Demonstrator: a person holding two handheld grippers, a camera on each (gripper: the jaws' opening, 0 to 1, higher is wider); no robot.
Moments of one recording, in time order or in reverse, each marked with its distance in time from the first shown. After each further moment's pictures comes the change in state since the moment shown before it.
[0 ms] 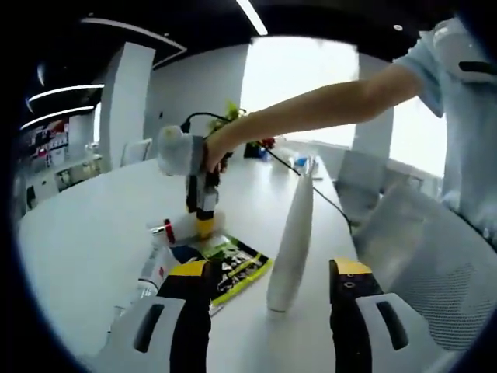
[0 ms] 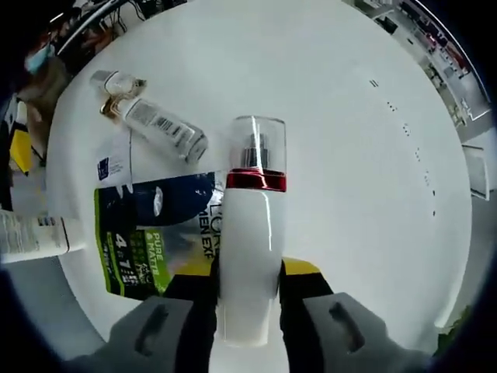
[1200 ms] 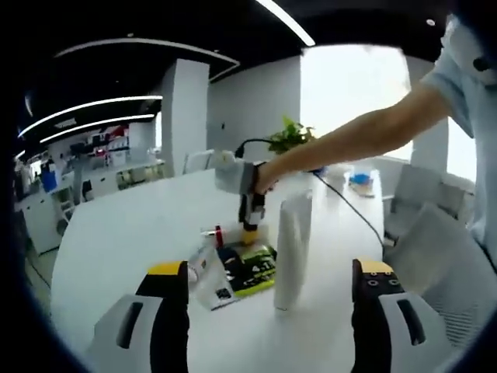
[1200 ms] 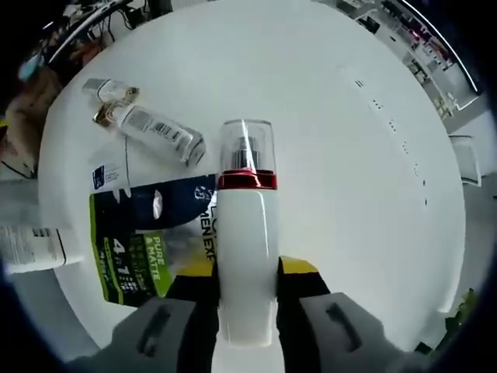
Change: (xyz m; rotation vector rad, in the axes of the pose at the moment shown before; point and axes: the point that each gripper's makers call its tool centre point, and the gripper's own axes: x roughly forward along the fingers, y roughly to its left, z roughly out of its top) left arm -0.042 -0.014 0.020 -0.055 -0.098 0.404; right arm -0.005 0.007 -0.002 0.034 -0.070 -0.090
